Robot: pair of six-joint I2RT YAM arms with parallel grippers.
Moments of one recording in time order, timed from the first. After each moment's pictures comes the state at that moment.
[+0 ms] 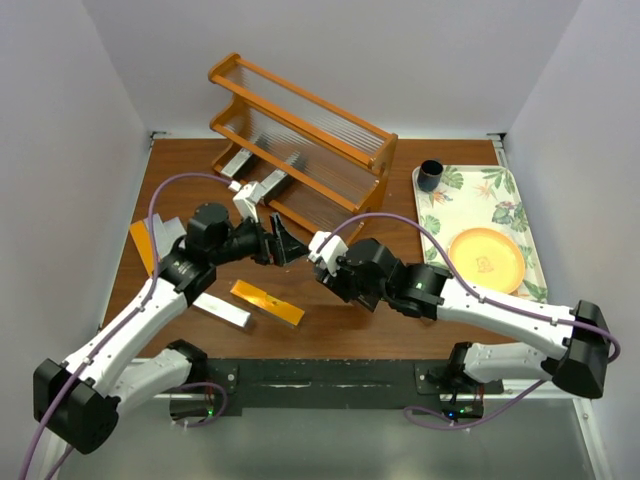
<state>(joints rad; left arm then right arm) -0.49 0.96 0.77 -0.15 0.51 -0.65 1.09 1.17 0.92 -0.37 0.17 -0.13</state>
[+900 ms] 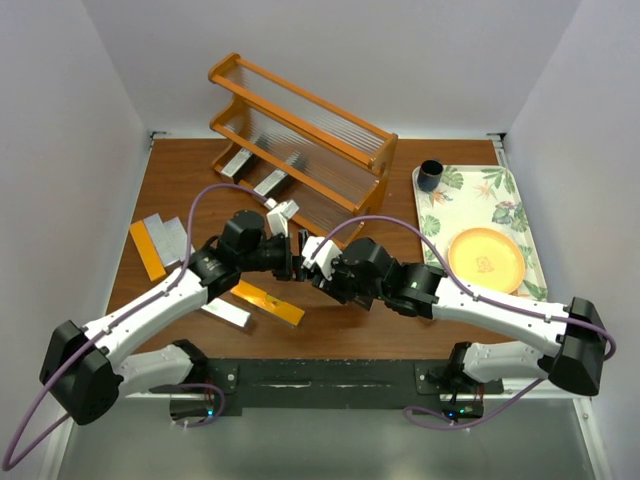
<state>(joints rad) -0.66 1.11 0.77 -0.16 0.51 -0.76 1.09 1.20 0.92 -0.33 0.09 -0.20</state>
